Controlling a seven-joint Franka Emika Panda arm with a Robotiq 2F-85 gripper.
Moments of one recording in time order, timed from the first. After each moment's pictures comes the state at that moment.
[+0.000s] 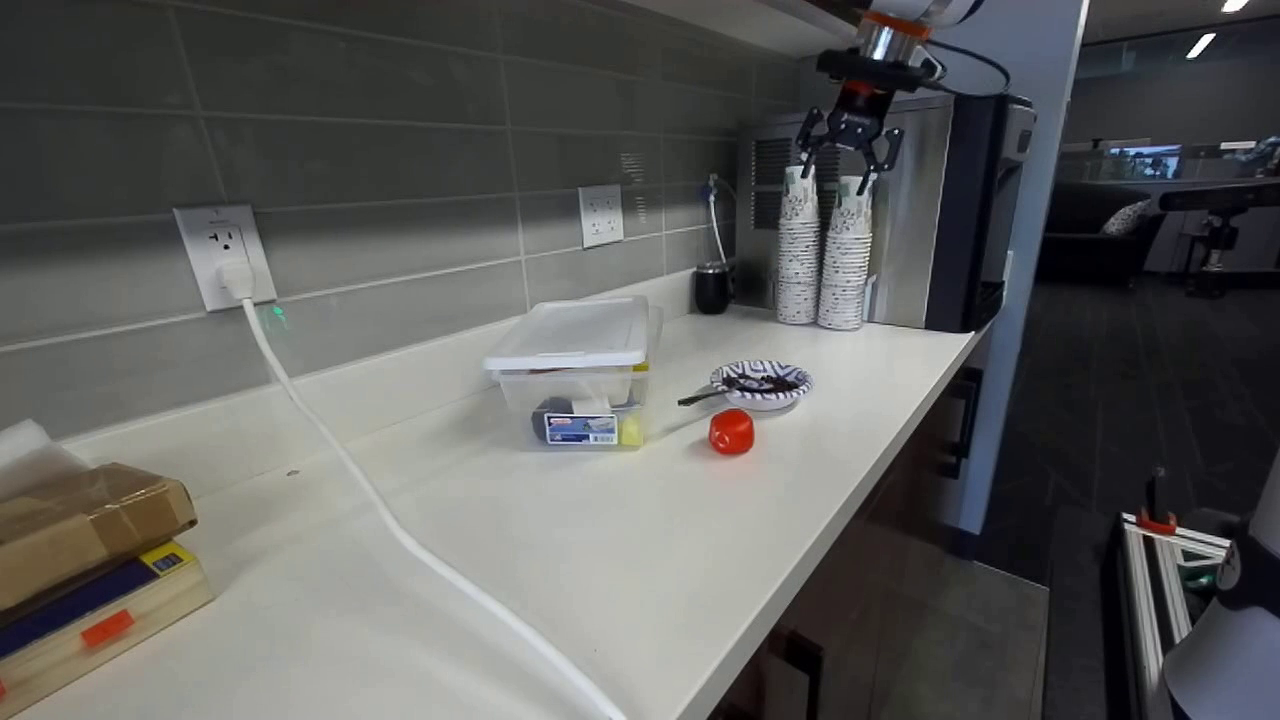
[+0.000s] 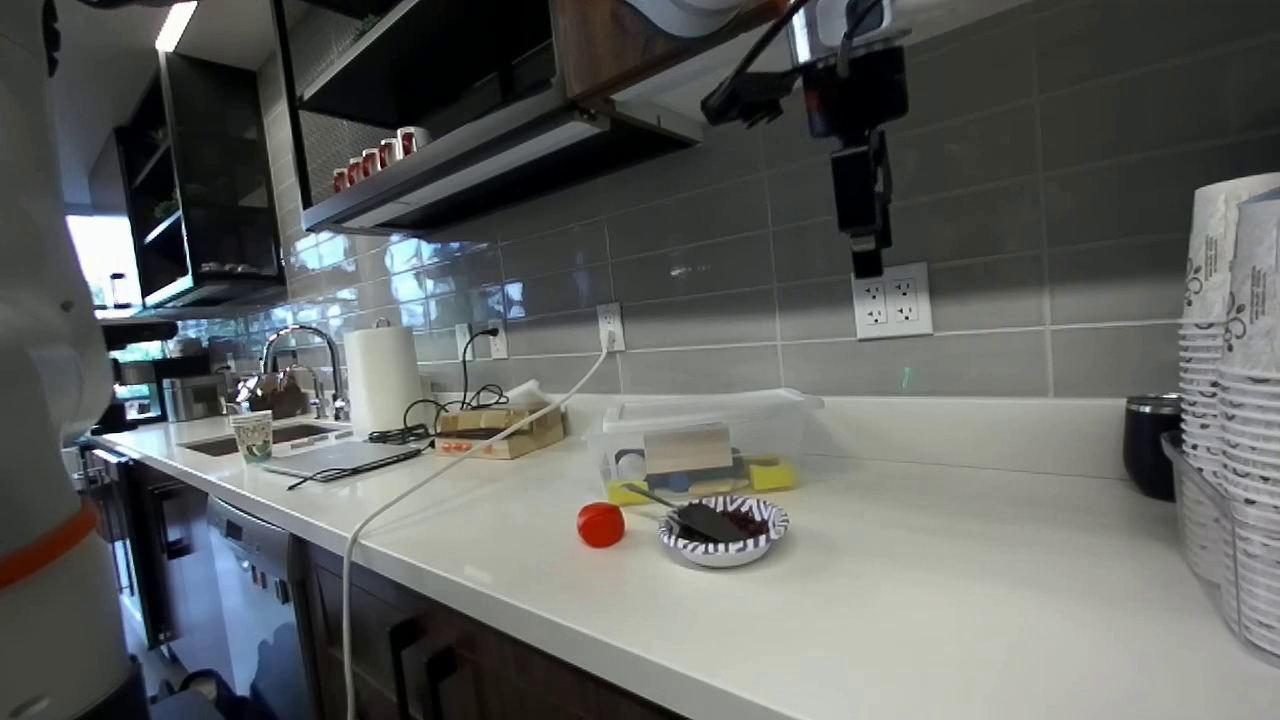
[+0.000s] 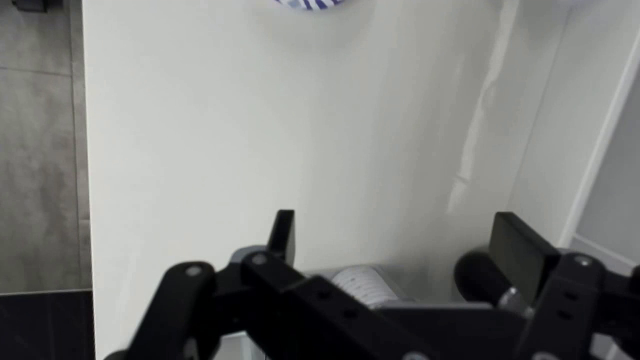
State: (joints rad) arm -0.36 0.02 -0.39 -1.86 0.26 2.10 0.59
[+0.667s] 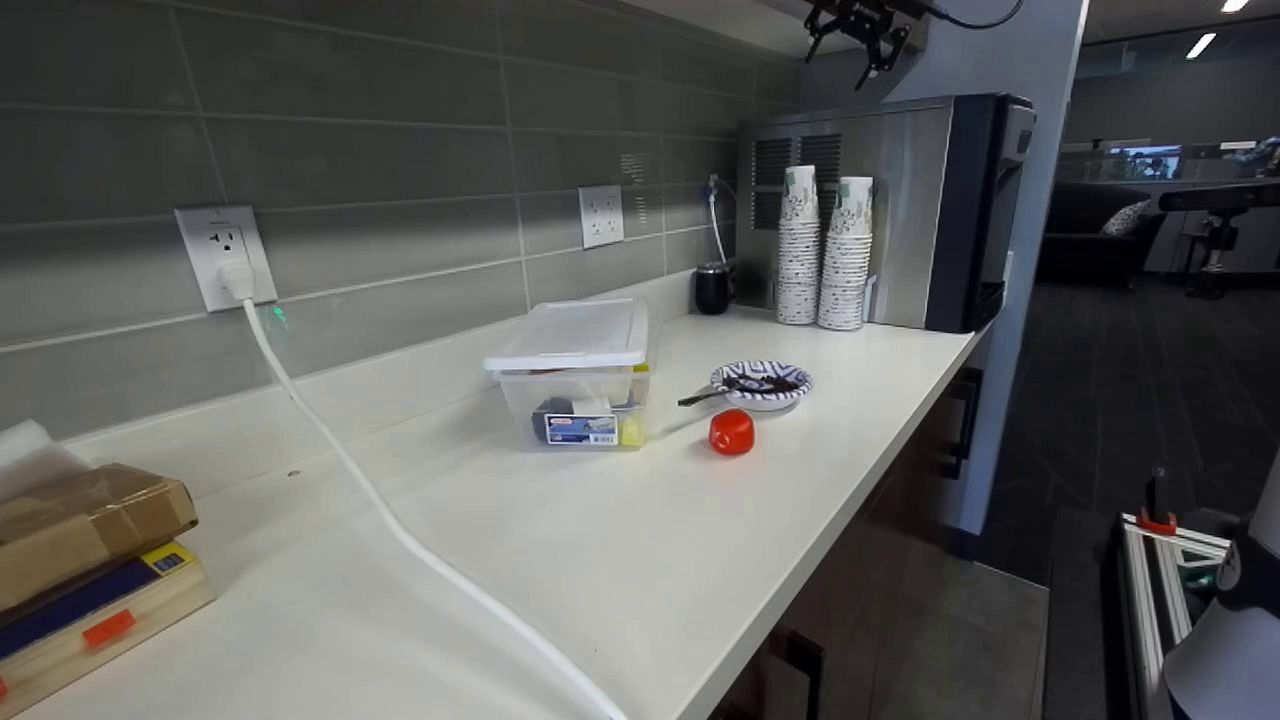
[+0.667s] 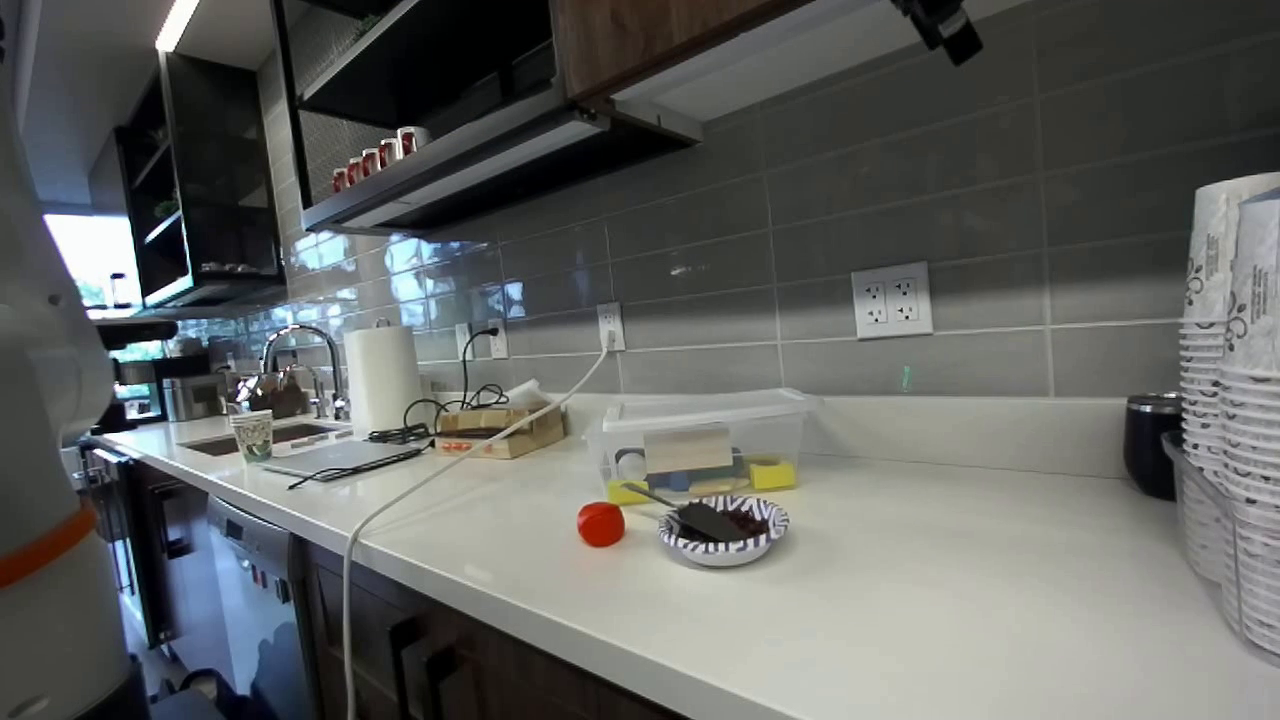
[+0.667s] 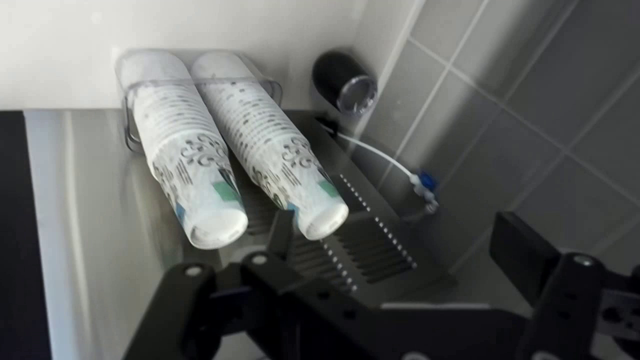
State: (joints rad) arm -0.36 -0.08 -0.36 -1.78 0.16 2.44 0.54
